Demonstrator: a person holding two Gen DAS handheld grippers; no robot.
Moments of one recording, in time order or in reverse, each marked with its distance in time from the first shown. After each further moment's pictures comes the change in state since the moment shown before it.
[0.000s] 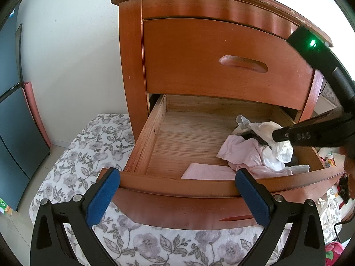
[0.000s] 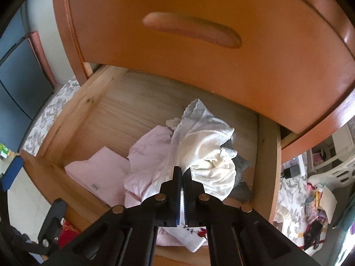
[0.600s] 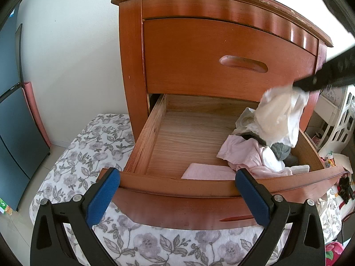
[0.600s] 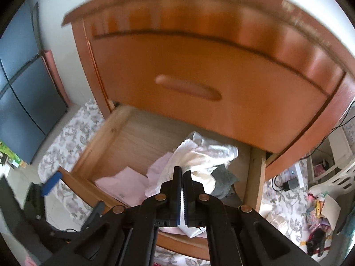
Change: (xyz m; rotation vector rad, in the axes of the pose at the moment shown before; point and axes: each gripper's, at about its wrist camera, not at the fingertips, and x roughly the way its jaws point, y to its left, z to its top) left arm 0.000 0.000 0.000 0.000 0.000 0.000; right arm -0.075 -0.011 0.010 0.024 -0.153 0.074
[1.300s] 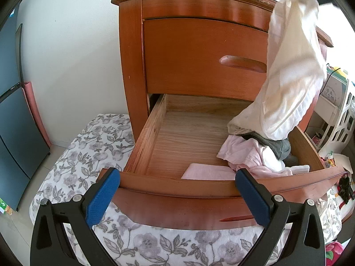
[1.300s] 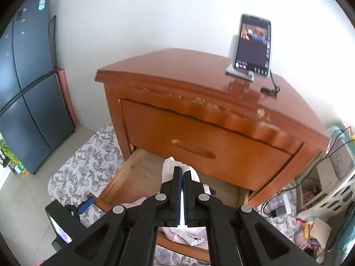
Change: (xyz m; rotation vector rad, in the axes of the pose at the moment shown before) left arm 0.000 0.000 0.000 0.000 0.000 0.000; right arm -0.103 0.022 0.037 -0.063 -0.193 -0.008
